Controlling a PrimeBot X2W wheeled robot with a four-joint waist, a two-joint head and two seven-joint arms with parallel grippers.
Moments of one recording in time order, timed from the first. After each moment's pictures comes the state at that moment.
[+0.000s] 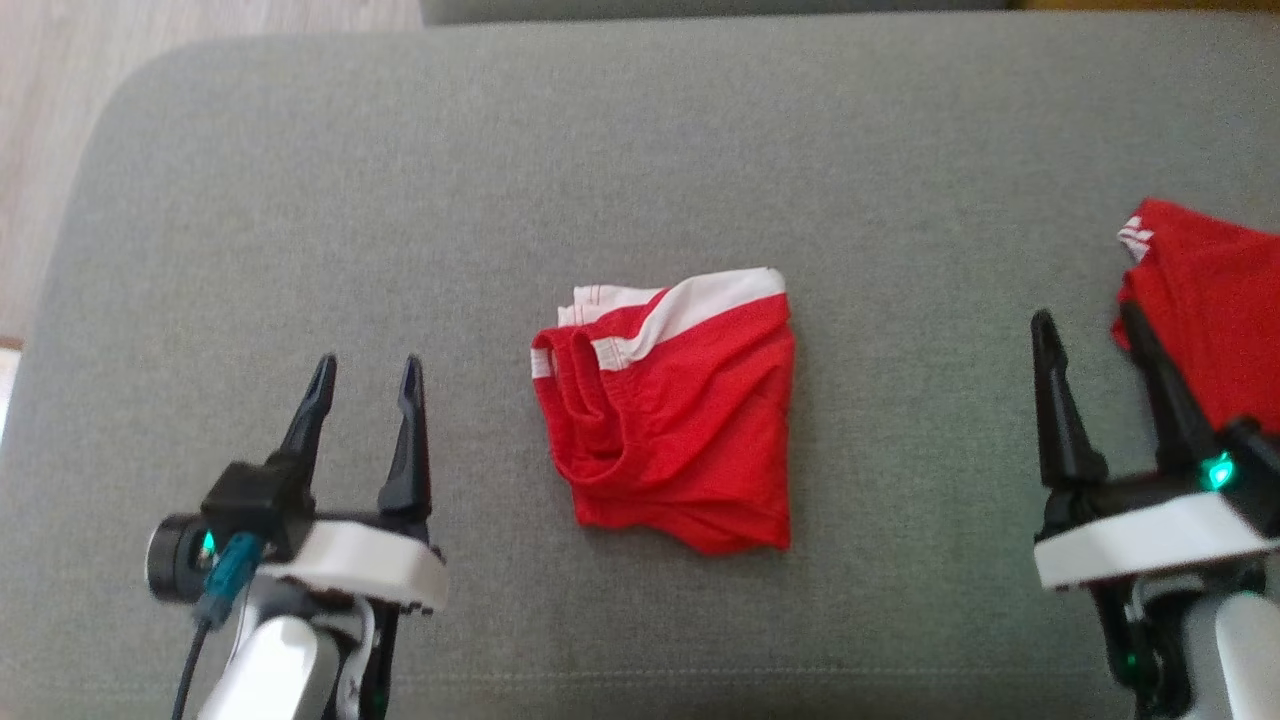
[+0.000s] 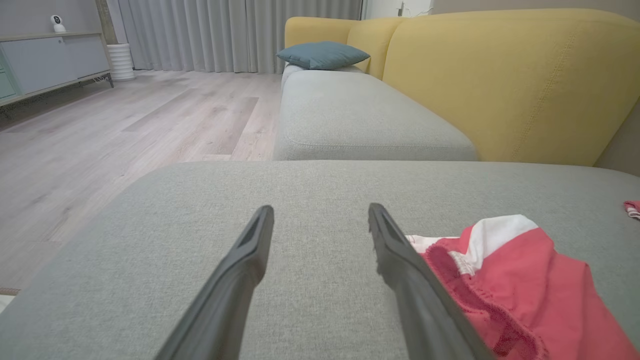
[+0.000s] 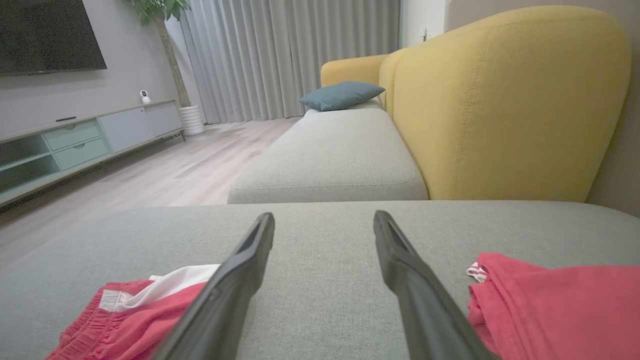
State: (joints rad) left arm -0.10 0.24 -0.38 0.05 -0.32 0.24 -0.23; right arm -0.02 -0.13 0.01 -0.10 0.23 0.12 -0.03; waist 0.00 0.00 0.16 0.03
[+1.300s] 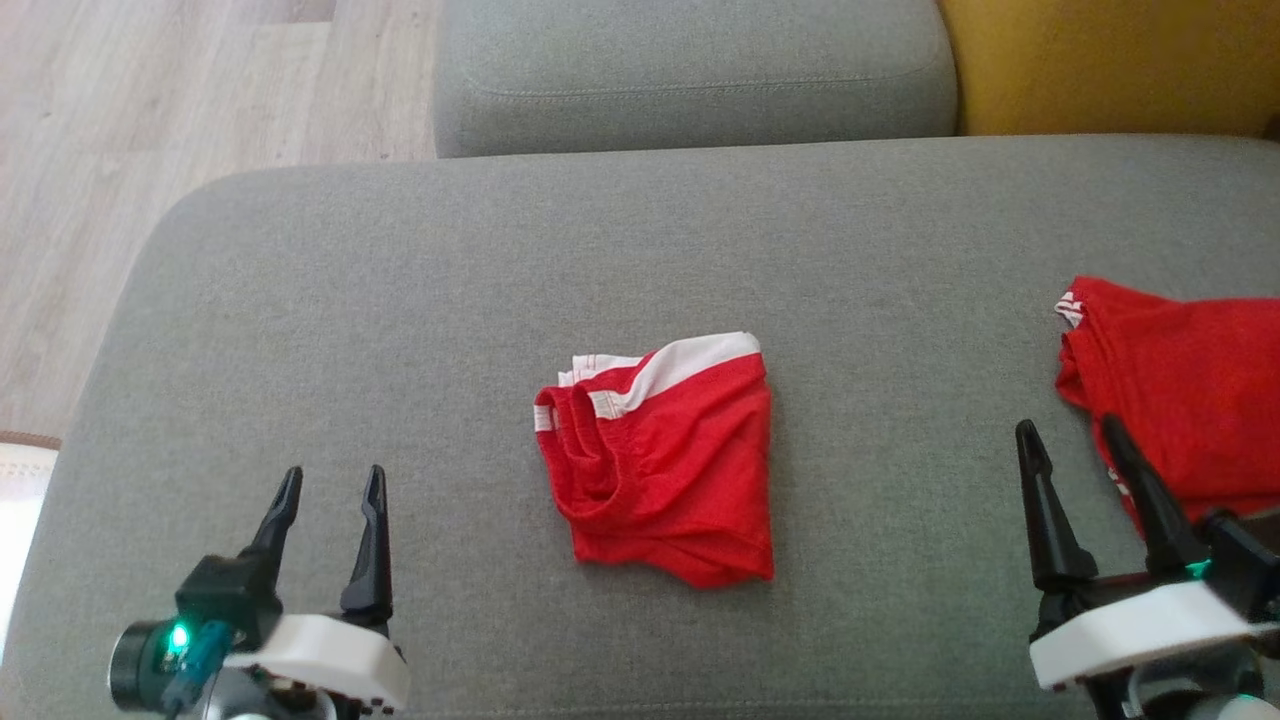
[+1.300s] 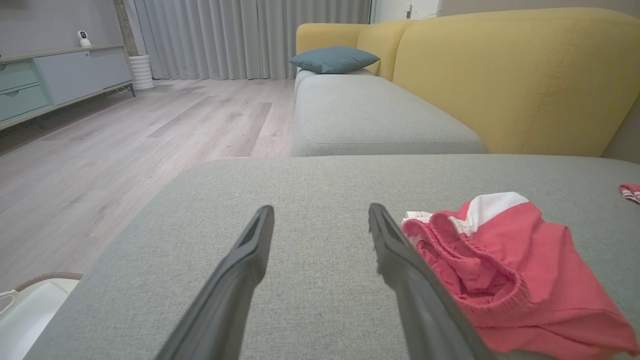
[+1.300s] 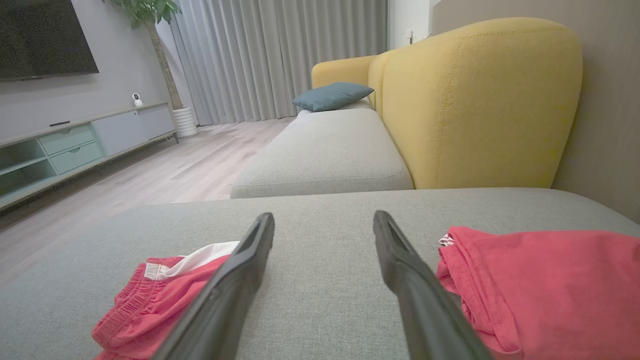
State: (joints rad) left arm 0.07 0.31 -0.37 0.02 -0.36 0.26 -0.20; right arm 0.18 -0.08 -0.01 -0.20 0.21 0.12 0.08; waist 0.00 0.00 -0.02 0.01
